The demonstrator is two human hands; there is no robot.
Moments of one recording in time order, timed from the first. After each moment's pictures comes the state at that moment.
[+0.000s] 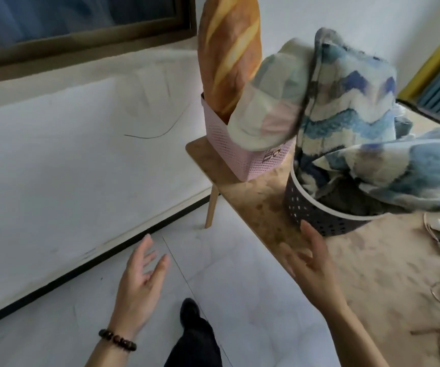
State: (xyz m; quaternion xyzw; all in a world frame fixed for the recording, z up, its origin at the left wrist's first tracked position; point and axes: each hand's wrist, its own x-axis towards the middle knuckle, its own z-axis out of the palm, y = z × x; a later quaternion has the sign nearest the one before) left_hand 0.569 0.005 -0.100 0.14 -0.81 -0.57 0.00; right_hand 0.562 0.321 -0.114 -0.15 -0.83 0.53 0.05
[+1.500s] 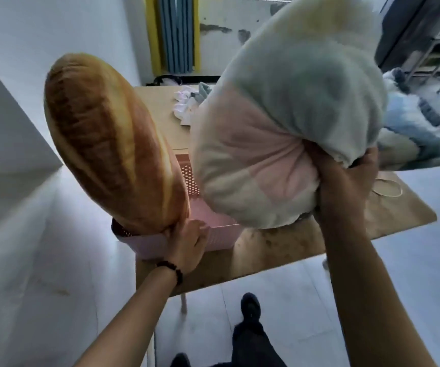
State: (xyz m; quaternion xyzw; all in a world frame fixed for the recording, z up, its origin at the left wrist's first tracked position) left_hand -0.005 0.075 -0.134 -0.58 -0.74 -0.26 -0.23; right_hand 0.209 0.153 0.066 -0.43 -0.47 0.37 0.67
